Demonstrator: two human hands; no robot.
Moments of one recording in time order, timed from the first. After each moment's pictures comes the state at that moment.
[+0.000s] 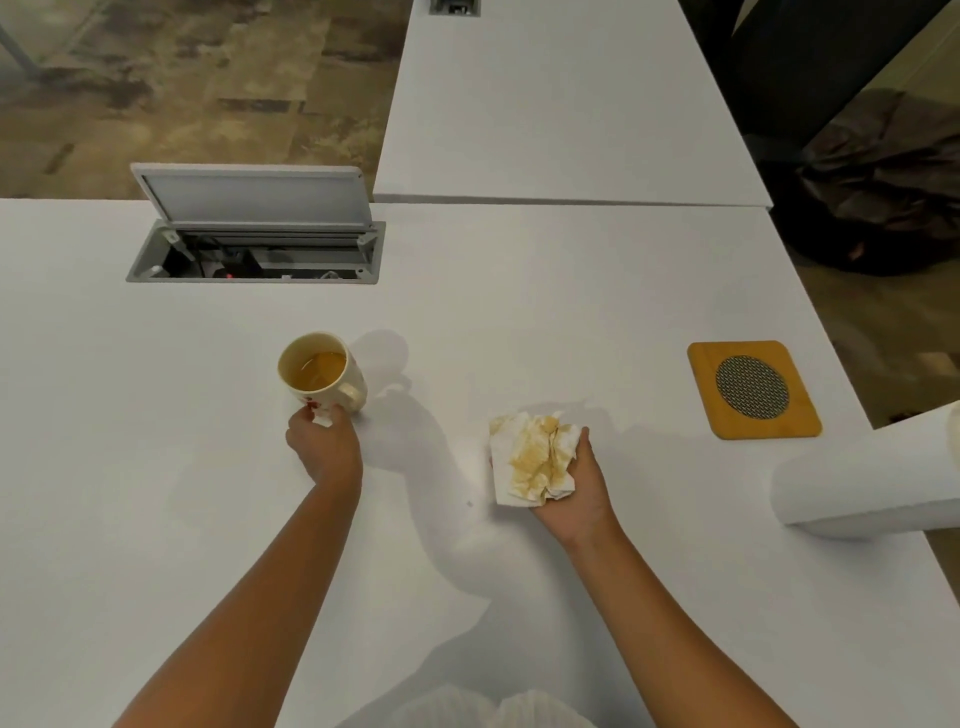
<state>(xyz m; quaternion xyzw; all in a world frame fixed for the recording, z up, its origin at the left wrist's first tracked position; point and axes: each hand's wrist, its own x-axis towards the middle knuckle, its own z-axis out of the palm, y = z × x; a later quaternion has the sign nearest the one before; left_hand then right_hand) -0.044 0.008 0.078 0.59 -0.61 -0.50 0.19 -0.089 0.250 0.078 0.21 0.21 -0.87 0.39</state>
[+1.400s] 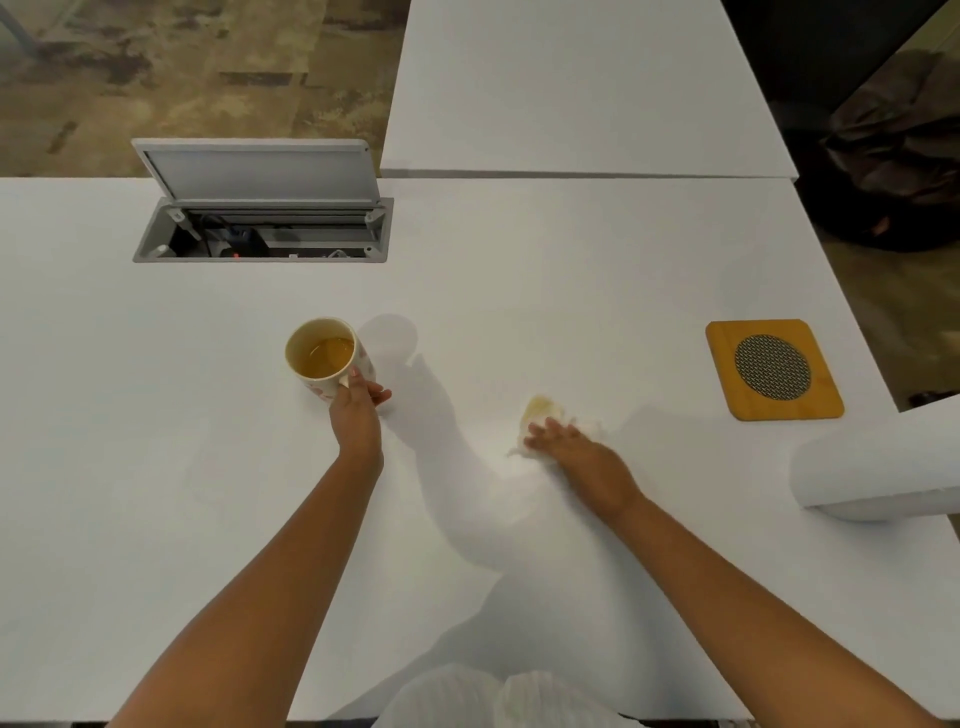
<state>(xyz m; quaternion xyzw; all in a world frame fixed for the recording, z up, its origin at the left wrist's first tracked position) -0.053 0.018 0.074 0.50 -0.56 -0.64 0.17 -0.102 0.289 0.034 -0.35 0.88 -0.23 0.23</state>
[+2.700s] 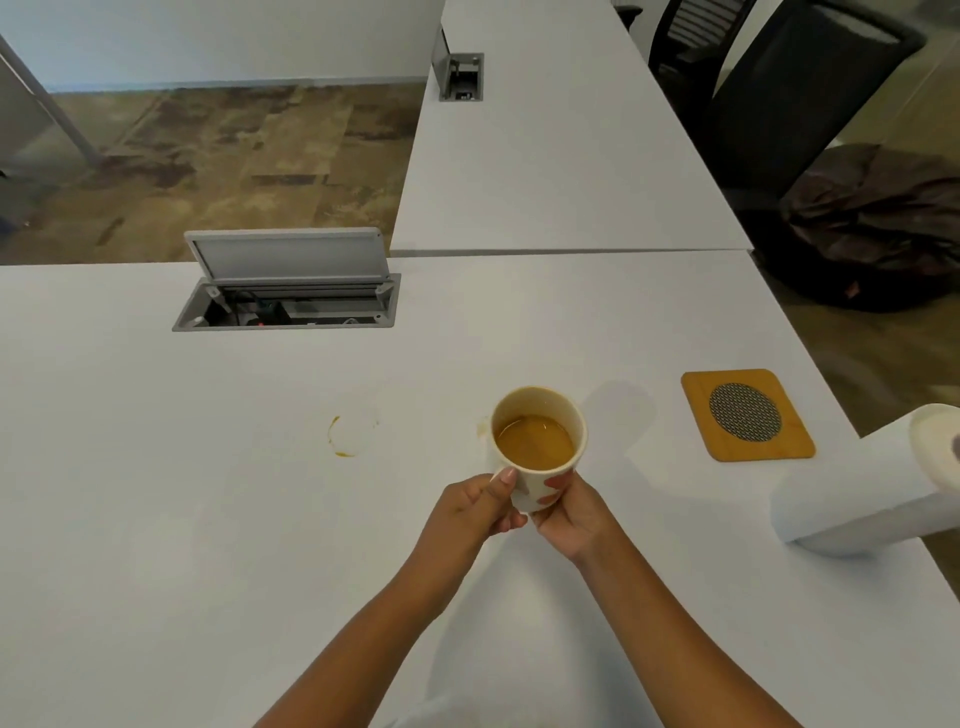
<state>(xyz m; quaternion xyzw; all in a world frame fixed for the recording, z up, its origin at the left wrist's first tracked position) 0.017 0.138 0.201 0.17 -0.67 -0.72 -0.06 -0.075 0.251 0.111 0.19 0.30 -0.85 0.39</state>
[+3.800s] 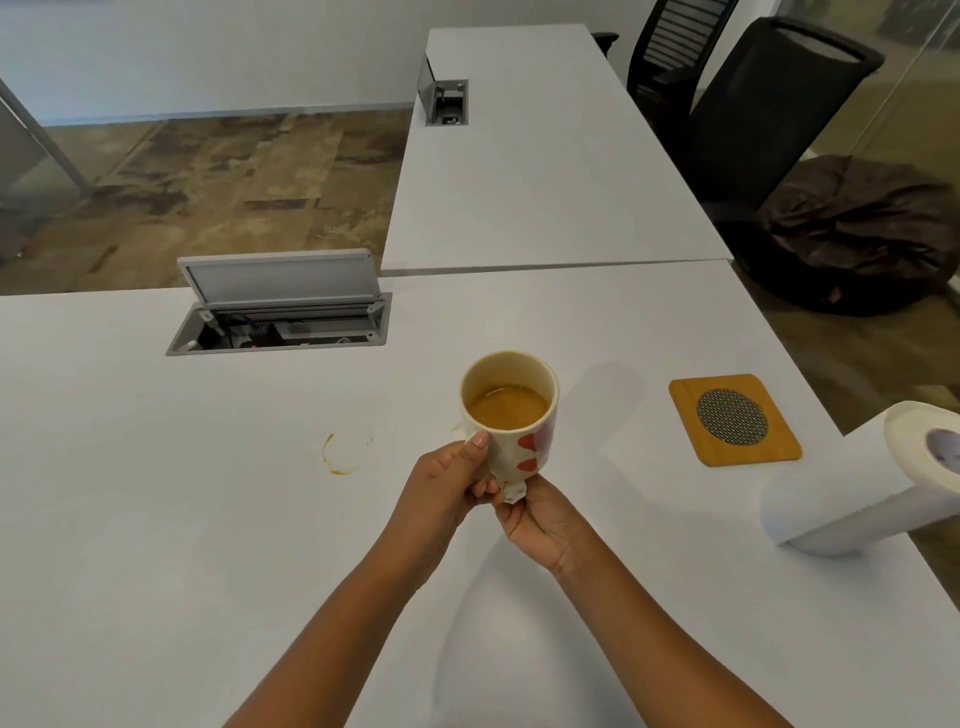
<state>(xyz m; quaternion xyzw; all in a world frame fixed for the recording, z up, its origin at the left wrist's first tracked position) -0.001 0.126 0.228 0.16 -0.62 -0.77 0.00 -0.066 0.228 0.131 0.14 0.16 -0.87 0.44</state>
